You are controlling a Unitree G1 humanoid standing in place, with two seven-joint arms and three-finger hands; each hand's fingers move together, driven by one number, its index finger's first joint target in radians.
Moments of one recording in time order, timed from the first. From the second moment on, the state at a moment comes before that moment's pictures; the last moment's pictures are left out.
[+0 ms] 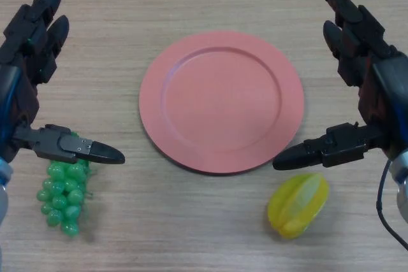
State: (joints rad) left arm -0.13 0.35 0.22 -0.35 -0.16 0.14 -0.24; right arm -0.17 -0.21 0.06 -0.53 -0.04 0.44 0.11
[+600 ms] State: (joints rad) left arm -0.12 0.35 0.22 -0.32 -0.16 0.11 -0.23; right arm -0.08 -0.25 0.04 -0.52 -0.04 0.40 0.34
